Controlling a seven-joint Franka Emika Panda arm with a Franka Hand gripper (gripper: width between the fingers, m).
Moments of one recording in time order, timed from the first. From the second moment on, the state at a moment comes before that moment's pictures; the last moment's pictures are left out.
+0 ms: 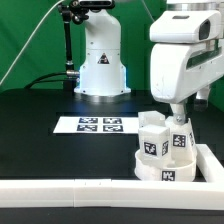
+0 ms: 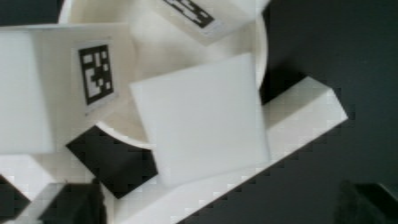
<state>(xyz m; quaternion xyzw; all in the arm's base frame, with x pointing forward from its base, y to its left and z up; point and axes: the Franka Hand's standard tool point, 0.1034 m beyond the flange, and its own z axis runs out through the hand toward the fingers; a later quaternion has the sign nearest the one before) 0.581 0.101 0.098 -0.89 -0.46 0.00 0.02</state>
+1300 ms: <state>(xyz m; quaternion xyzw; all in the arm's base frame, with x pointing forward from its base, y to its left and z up) 0.575 0.094 0.078 -0.89 -0.45 0.01 0.01</state>
